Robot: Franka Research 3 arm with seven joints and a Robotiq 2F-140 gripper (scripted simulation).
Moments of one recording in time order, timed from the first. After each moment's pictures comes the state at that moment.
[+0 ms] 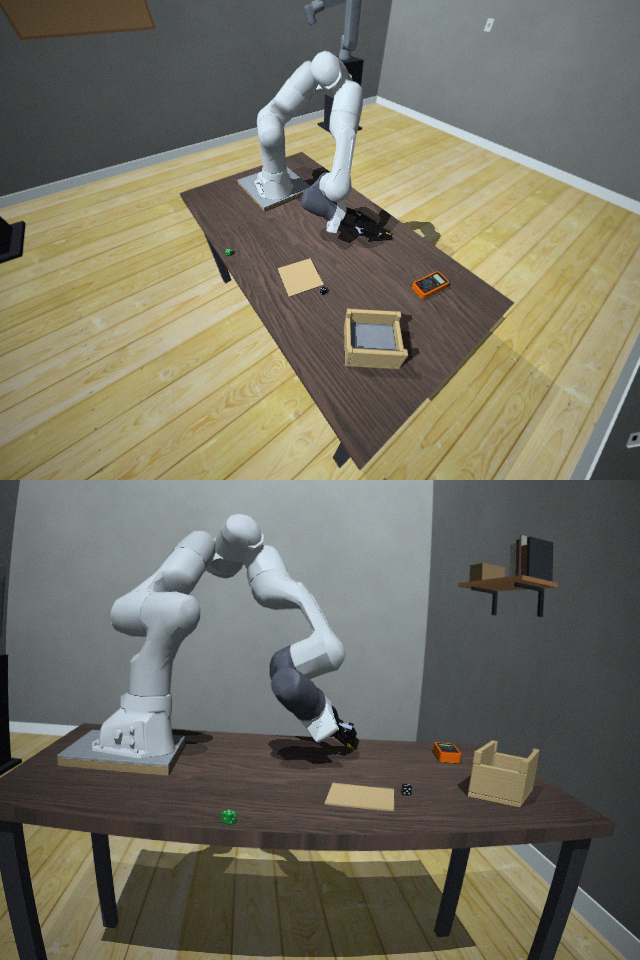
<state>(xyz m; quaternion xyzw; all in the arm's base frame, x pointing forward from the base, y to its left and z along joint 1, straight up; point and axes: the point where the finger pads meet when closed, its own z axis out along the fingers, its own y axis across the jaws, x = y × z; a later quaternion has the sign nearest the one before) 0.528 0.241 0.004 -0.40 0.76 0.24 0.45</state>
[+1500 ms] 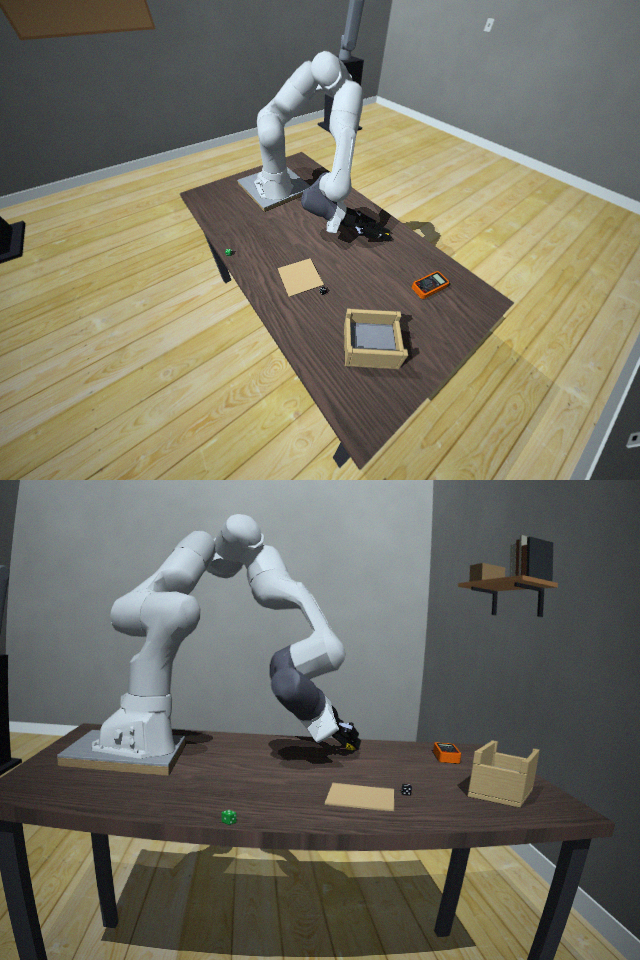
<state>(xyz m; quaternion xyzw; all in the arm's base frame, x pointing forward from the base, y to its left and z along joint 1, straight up) 0.528 0.241 0.004 -0.40 0.76 0.24 0.45</state>
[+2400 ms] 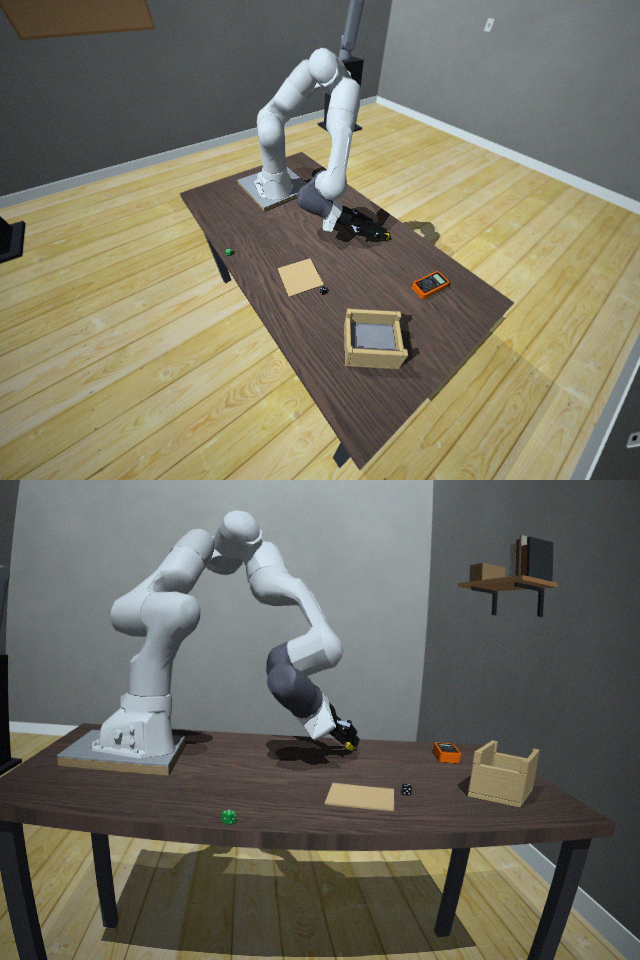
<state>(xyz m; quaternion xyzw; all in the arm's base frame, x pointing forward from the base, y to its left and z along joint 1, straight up) 0.521 0.226 0.012 -0.39 0.76 0.24 0.46</state>
